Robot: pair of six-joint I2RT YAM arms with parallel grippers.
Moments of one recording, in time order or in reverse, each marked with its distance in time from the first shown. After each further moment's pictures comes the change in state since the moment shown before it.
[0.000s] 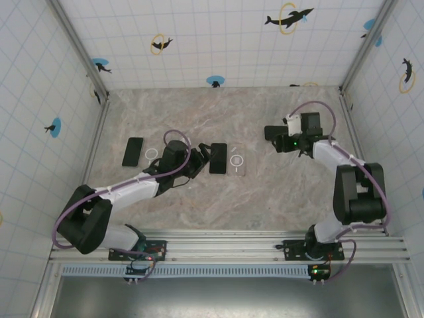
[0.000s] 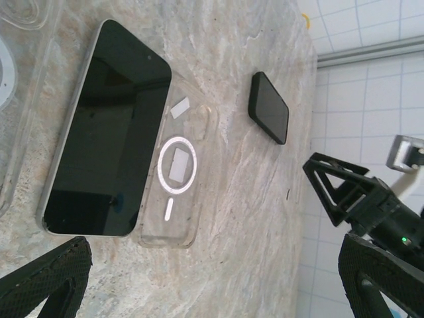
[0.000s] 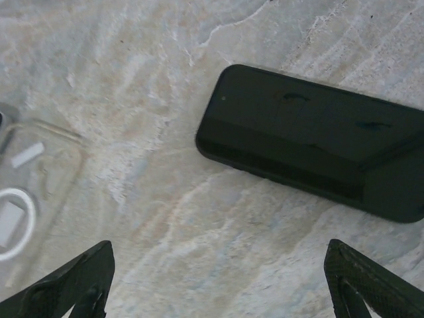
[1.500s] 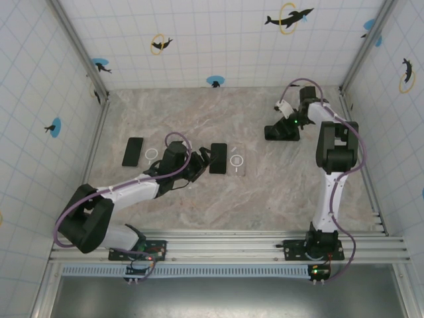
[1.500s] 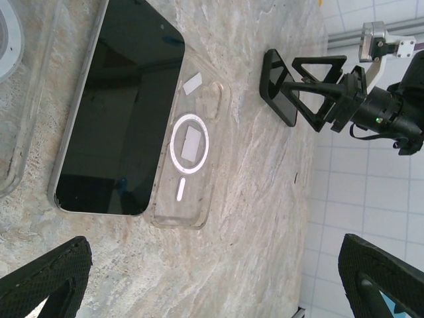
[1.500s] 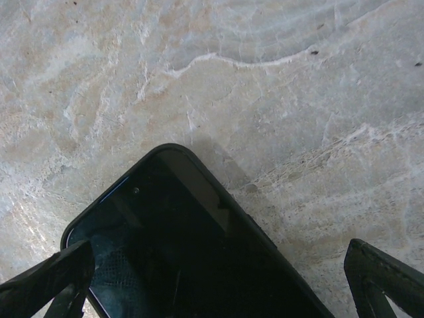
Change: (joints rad) left arm 0.000 0.010 -0.030 0.005 0.051 0.003; right arm -0.085 0.666 0.785 -0.450 -0.209 -0.587
